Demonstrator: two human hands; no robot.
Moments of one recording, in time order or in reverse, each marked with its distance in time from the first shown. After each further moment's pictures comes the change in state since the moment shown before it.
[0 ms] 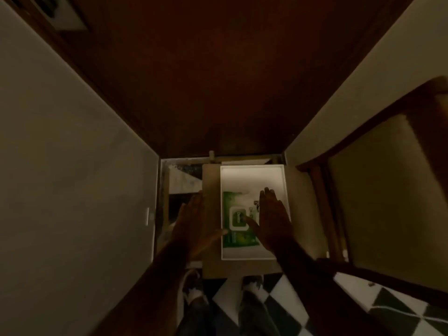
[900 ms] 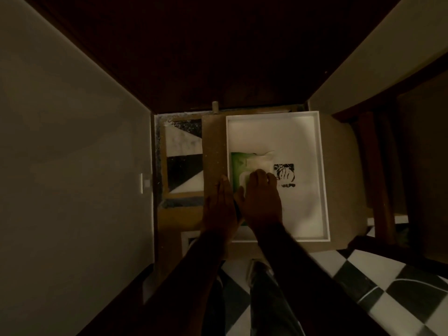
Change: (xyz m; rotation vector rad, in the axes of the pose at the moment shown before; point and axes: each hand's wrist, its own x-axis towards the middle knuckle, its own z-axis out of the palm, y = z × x) left_hand 0.052 -0.001 0.174 0.028 -0.117 0.027; right_hand 0.058 -0.039 0.121 0.078 0.034 0.062
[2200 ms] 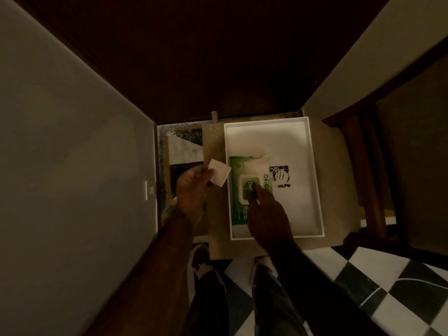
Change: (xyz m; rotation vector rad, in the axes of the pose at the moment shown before) left_hand 0.007 -0.026 -0.096 -1.493 0.327 -0.477; right_hand -0.045 0.034 0.013 -0.084 -0.010 -0.154
